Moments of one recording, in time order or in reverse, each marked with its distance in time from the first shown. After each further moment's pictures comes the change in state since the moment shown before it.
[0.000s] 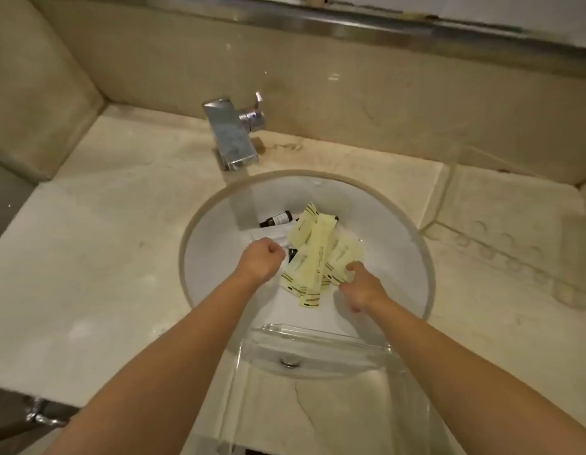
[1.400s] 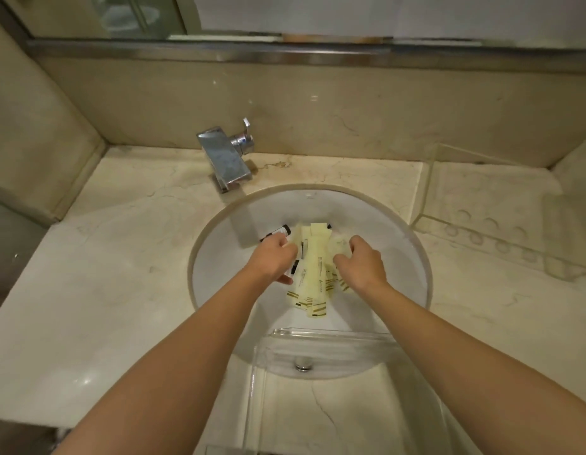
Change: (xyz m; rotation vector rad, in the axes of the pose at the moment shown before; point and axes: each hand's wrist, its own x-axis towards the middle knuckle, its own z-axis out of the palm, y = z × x) left_hand -0.034 0.048 -0.015 -0.006 -0.071 0.097; right_hand -0.044 -0.045 -0.018 0.222 0.357 -0.249
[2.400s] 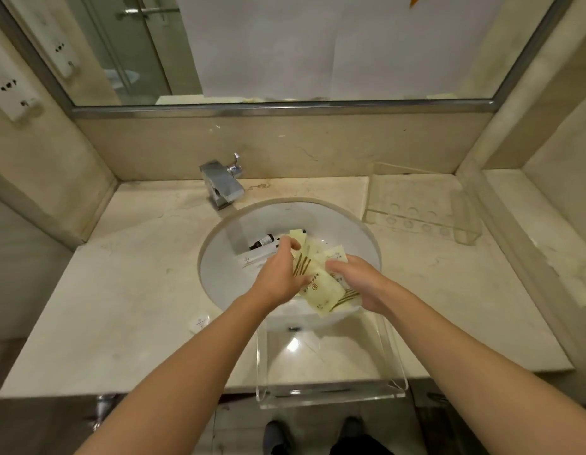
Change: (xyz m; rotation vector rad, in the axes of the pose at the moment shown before) left_hand -0.131 0.000 0.010 0.386 0.001 0.467; right_hand -0.141 -0.012 -0.061 0.499 -0.275 0.181
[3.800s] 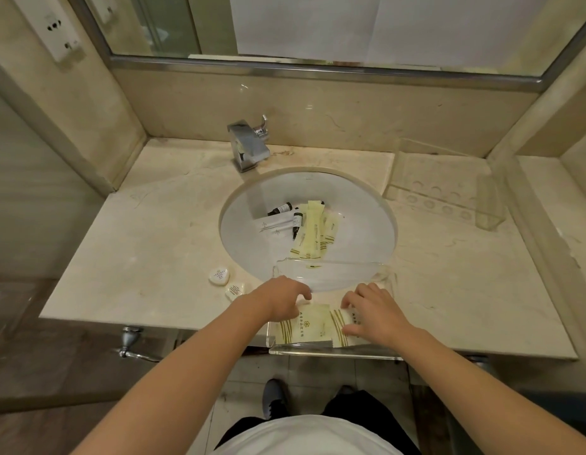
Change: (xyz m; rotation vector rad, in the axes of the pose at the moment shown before) left_hand -0.066 -0.054 0.027 0.453 -0.481 0.059; right_hand -0.033 0.107 -0.002 -1.391 -0.035 -0.385
